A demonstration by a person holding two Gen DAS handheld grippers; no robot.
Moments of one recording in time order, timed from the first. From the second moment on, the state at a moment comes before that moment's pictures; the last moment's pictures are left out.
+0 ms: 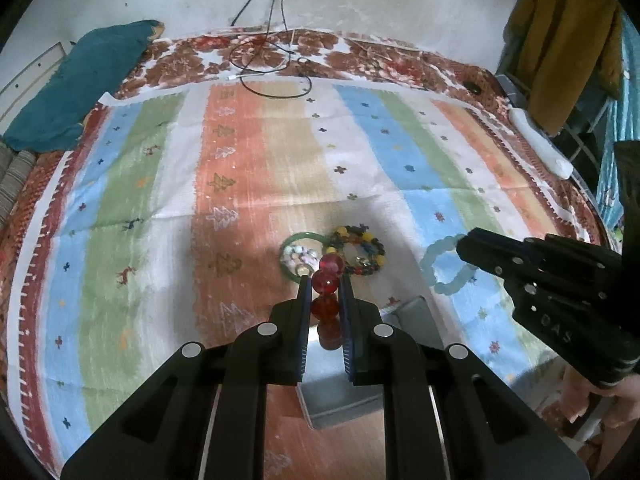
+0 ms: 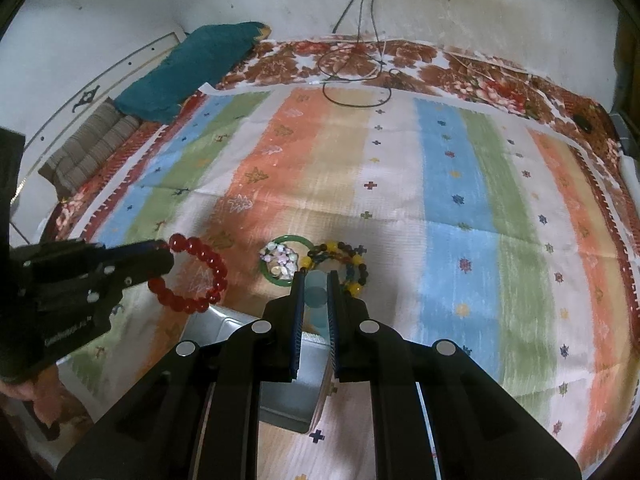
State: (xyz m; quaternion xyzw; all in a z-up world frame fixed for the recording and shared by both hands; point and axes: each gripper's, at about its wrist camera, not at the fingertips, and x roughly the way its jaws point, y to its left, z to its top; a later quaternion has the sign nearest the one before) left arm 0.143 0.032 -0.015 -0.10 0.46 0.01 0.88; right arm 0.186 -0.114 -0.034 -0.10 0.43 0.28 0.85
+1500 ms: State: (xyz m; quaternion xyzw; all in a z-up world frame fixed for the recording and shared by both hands) left arm 0.103 0.029 -0.015 -0.11 0.45 0.03 0.88; right arm 0.157 -0.132 -0.044 -0.11 0.46 0.26 0.84
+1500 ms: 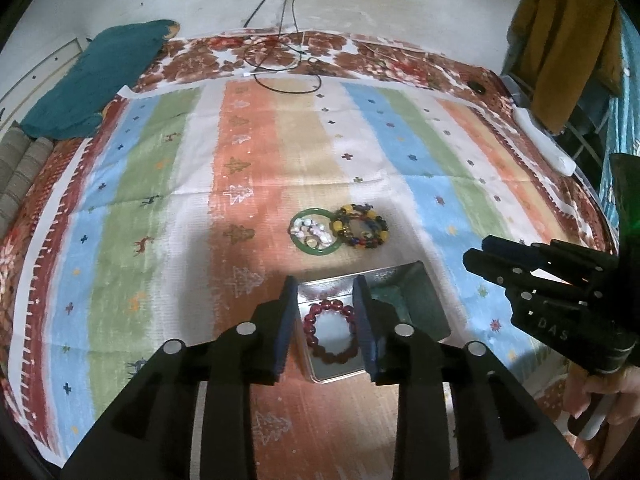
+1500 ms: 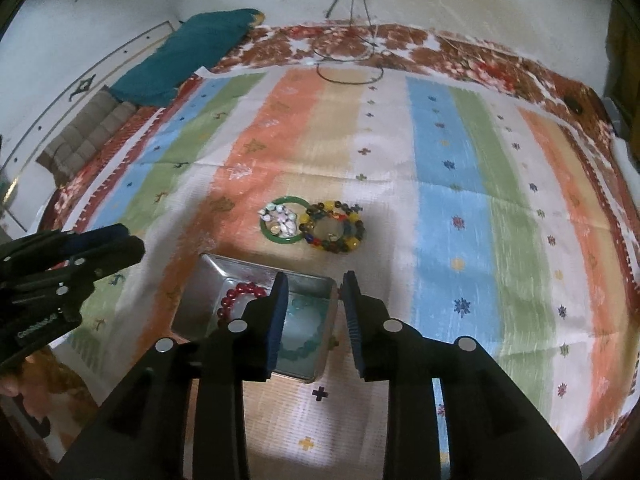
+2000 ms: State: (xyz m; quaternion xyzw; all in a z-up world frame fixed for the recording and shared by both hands) left arm 0.125 0.047 -0.026 -0.12 0.47 0.05 0.87; right arm 0.181 -0.131 -0.055 -0.10 0.49 0.25 0.83
